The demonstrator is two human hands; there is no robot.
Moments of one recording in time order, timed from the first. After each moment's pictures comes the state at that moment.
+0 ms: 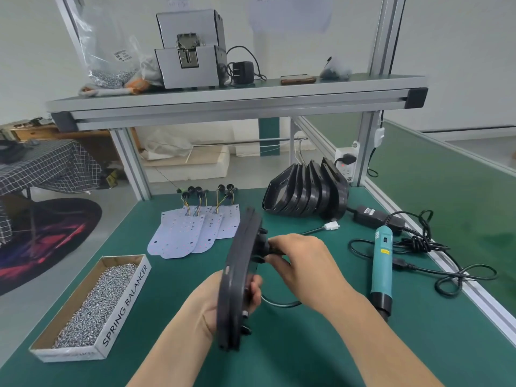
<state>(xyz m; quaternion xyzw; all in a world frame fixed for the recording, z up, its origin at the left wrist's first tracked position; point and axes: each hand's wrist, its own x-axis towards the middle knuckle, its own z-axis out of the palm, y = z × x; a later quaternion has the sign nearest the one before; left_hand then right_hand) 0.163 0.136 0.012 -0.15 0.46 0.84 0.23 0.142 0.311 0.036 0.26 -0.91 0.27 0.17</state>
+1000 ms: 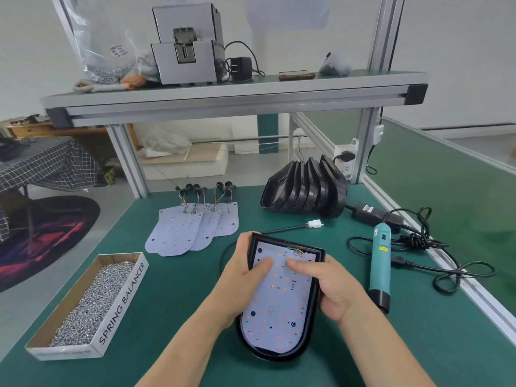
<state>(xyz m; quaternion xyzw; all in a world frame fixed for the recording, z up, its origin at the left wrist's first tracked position) 0.151 0.156 -0.005 0.10 0.74 0.66 -0.01 0.138 0.335 0.000 0.00 -0.55 0.81 -0.17</state>
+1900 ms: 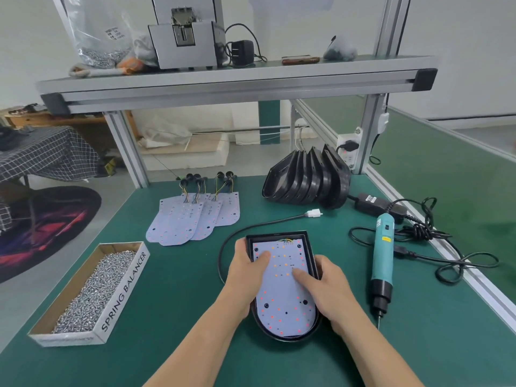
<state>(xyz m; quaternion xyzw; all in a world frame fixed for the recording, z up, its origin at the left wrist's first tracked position) 0.135 0.173 -0.040 -0.12 0.73 0.67 -0.02 0.148 0.336 -0.046 -0.06 -0.80 0.59 -0.02</state>
